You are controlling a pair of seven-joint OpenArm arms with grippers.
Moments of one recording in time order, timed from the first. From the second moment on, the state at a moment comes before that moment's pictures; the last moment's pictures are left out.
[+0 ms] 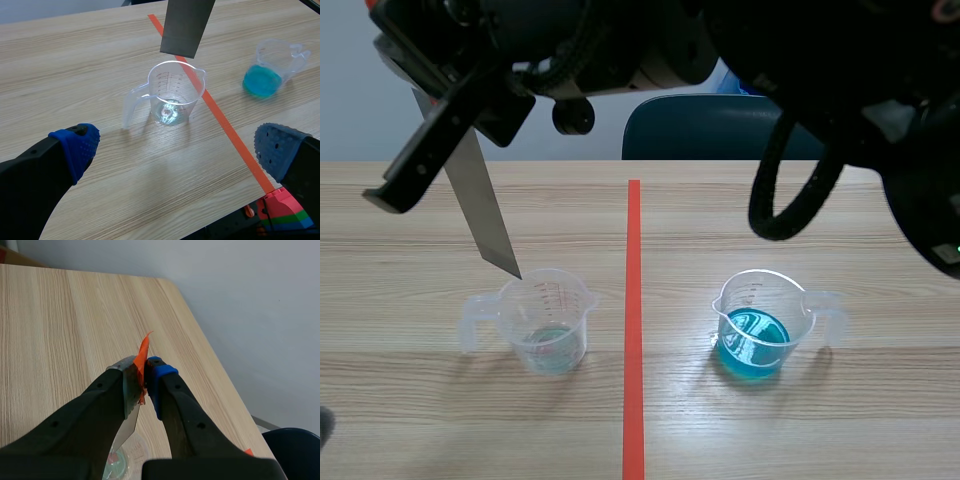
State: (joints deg) left arm 80.3 -21.3 -25.6 128.8 -22.0 -25.6 -18.3; right arm 24.9 19.4 -48.0 123.4 20.1 13.6 -39.6
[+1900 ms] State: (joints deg) left arm 80.3 -21.3 -25.6 128.8 -22.0 -25.6 -18.3; right arm 24.9 19.4 -48.0 123.4 20.1 13.6 -39.4
